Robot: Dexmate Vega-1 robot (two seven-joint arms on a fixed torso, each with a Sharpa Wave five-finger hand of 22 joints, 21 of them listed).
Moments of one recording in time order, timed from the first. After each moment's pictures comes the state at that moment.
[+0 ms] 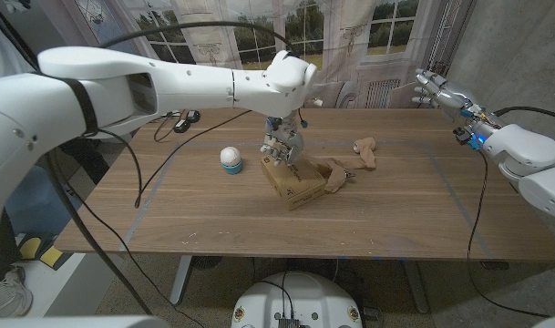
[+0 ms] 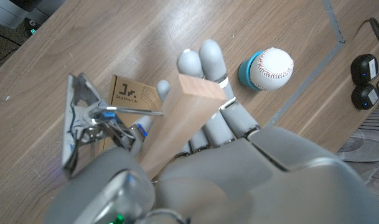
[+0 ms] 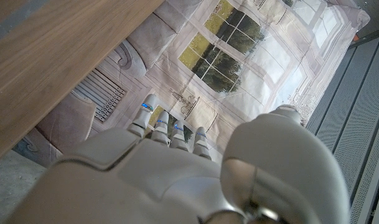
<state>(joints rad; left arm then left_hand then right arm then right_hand) -0.46 0.37 1.72 -1.64 0.38 0.90 -1.35 0.29 0.09 0.79 0.11 0.30 0.50 0.09 1.15 0.39 0.82 -0.09 1.29 0.91 1.20 -0.20 1.04 0.69 0.87 -0.11 1.44 0.24 -1.15 -0.97 0.05 -1.75 0.63 0.20 0.13 0.71 -0.04 -0.30 0.15 0.43 -0.01 -0.05 0.19 0.19 -0.03 0.12 0.20 0.27 -0.03 0.15 0.20 0.46 -0.10 0.21 0.77 0.17</state>
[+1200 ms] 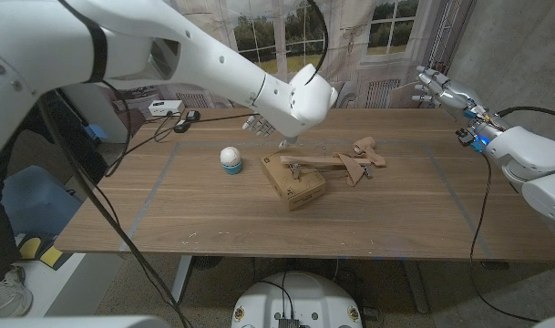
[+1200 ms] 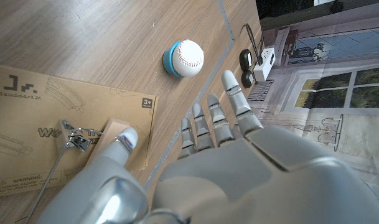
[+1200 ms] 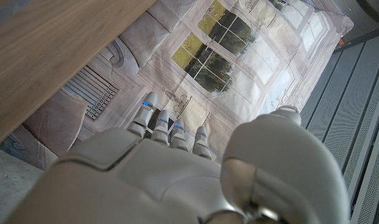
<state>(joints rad) -0.76 0.13 2.19 -1.73 0.33 1.28 -1.17 0.17 -0.12 0.71 0.09 0.30 -0.09 -0.01 0.54 0.19 0.05 0.06 0.54 0.33 0.21 0.11 0.25 0.20 0.19 0.21 0.83 0.17 -1.20 -0.96 0.09 -1.77 0.61 0.24 0.15 0.70 -0.03 -0.30 0.14 0.43 0.00 -0.06 0.19 0.19 -0.01 0.11 0.20 0.26 -0.01 0.15 0.21 0.44 -0.07 0.21 0.76 0.17</state>
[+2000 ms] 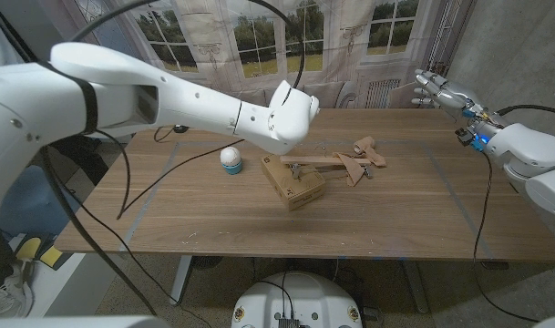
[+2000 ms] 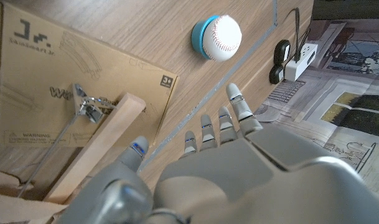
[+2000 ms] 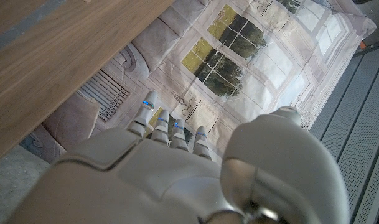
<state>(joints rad) -0.43 0.37 1.89 -1.81 0.73 1.36 -1.14 0.02 0.05 0.62 0.18 0.30 -0.17 -0.03 0.41 0.20 -0.07 0.12 0.48 0.34 0.08 0.18 0.24 0.22 0.09 0.21 0.71 0.18 -1.20 -1.00 0.11 -1.83 0.62 0.10 0.11 0.70 -0.03 -0.31 0.14 0.43 0.00 -0.06 0.19 0.19 -0.01 0.12 0.21 0.26 -0.01 0.14 0.21 0.43 -0.06 0.21 0.75 0.17</state>
